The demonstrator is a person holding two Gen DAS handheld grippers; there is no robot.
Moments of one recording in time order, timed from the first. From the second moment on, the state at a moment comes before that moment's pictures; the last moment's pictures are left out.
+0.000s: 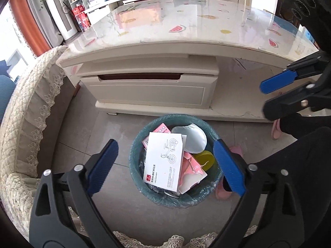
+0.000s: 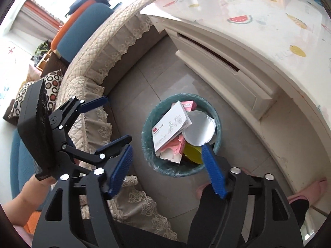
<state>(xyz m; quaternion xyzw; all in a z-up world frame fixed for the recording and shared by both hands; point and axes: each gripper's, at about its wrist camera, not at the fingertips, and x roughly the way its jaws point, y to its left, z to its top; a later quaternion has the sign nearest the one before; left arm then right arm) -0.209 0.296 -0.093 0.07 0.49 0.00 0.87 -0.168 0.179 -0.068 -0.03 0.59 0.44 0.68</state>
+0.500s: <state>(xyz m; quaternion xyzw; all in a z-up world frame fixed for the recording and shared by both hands) -0.167 0.248 -0.040 0.10 0.43 -0.01 0.90 -0.145 0.097 0.007 0.02 0.49 0.35 0.80</state>
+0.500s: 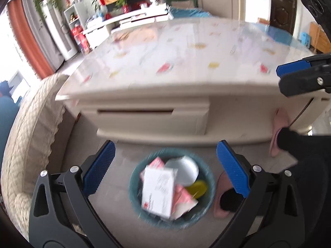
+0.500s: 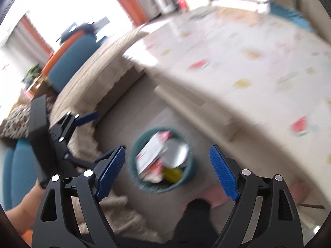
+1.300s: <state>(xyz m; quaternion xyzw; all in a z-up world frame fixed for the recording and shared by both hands) -0.011 0.067 -0.008 0.13 0.34 -0.14 0.92 -0.052 -0.102 0.014 0.07 0.38 0.07 0.92</state>
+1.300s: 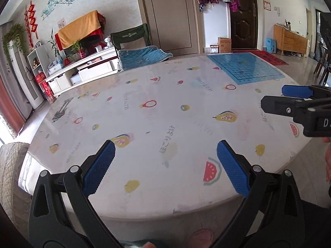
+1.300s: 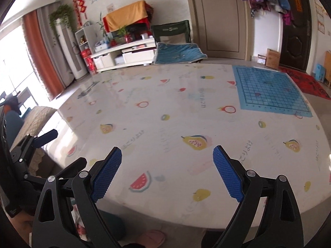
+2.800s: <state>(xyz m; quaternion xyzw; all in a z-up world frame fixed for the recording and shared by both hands) 0.056 0.039 -0.071 0.08 0.39 -0.10 0.91 0.010 -0.095 -0.062 0.03 0.41 0.01 0.91</state>
